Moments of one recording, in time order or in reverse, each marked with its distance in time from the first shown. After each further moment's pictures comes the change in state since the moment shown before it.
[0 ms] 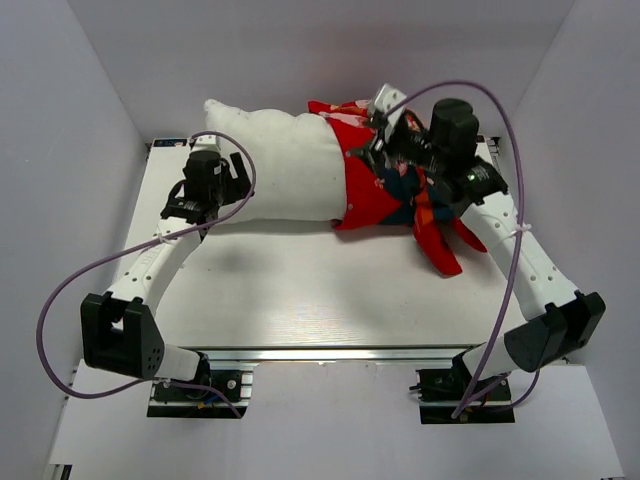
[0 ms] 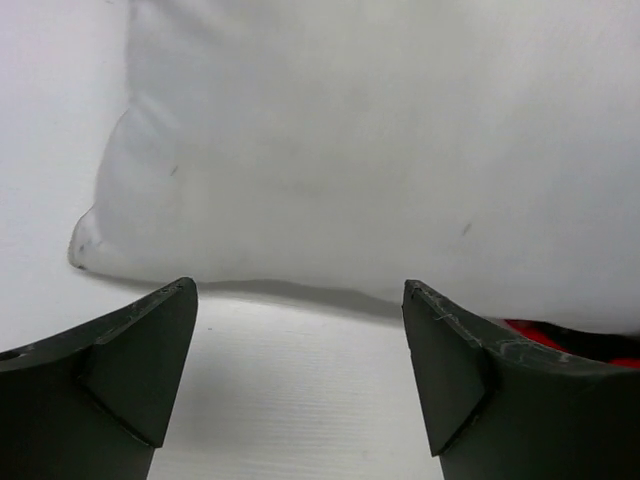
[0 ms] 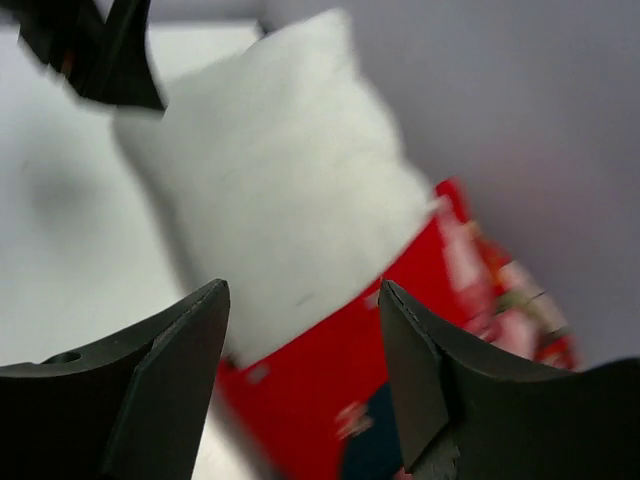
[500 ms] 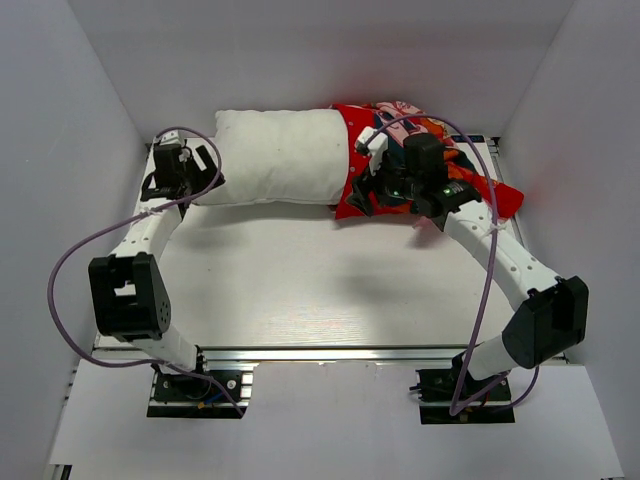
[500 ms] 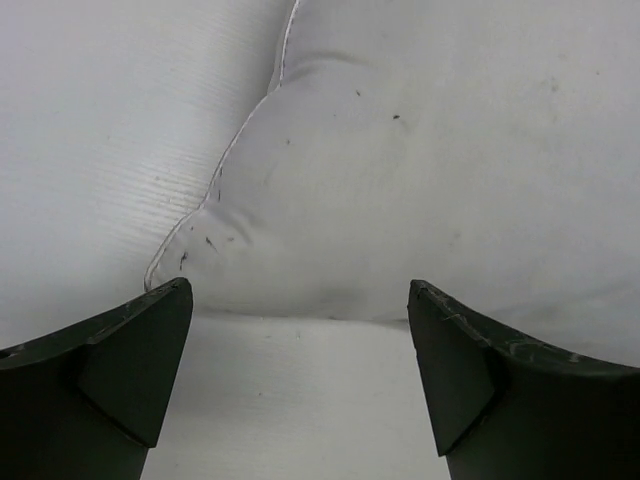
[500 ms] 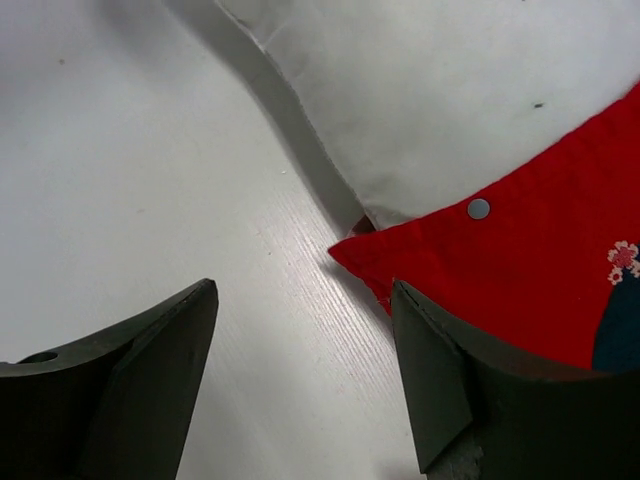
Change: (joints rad) left arm 0.270 0.187 0.050 0.079 0.208 -0.035; right arm 0.023 -0.001 -0.267 -0.130 0.027 0.090
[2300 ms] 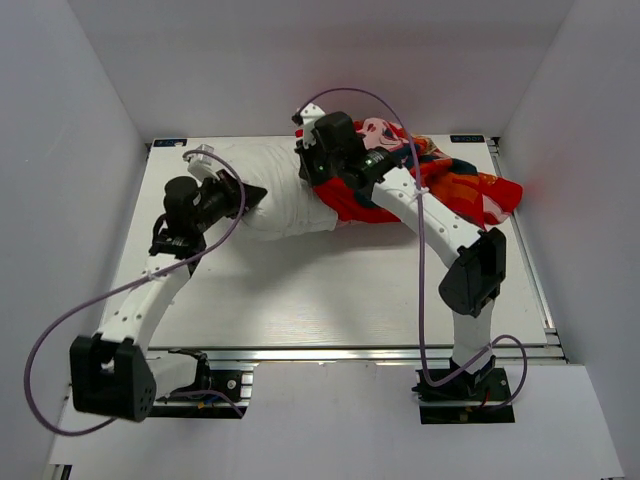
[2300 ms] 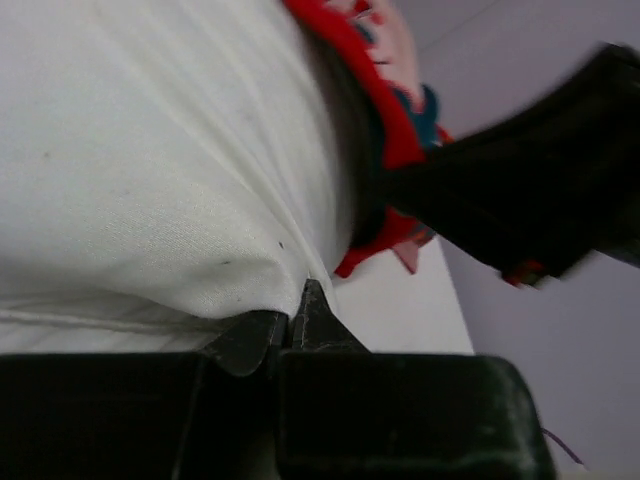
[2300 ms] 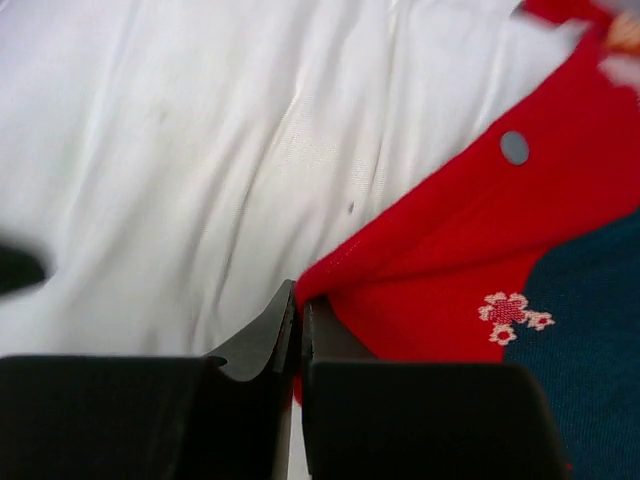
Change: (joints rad) left arm -0.192 -0.349 -0.346 0.332 0.435 -0.305; right arm 0.281 0.447 0.556 -0.185 0.456 0.433
